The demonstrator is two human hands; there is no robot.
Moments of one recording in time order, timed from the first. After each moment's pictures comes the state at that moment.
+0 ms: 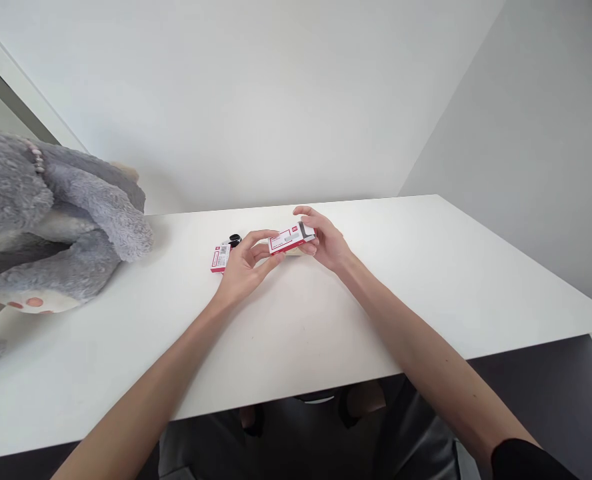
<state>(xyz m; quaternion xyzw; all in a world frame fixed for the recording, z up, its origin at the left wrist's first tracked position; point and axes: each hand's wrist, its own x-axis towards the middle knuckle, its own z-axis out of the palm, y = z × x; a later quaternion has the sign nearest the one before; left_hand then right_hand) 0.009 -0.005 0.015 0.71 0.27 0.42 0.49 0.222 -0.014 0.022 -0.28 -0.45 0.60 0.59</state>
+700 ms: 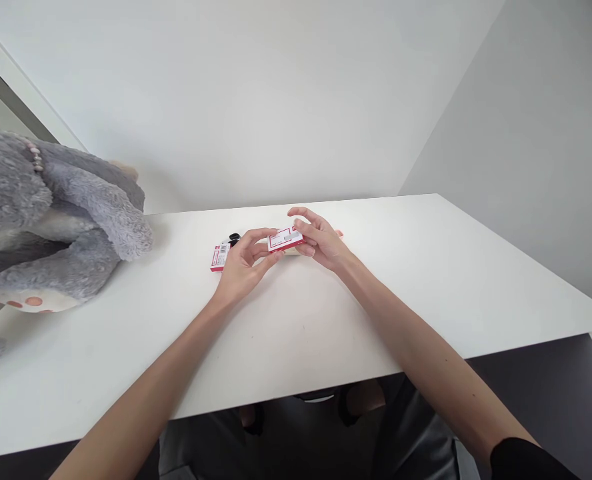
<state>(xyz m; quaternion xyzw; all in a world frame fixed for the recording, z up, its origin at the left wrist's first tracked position) 0.011 -0.006 0.017 0.69 0.26 0.45 0.50 0.219 -0.017 0.022 -0.30 -0.49 0.59 0.57</state>
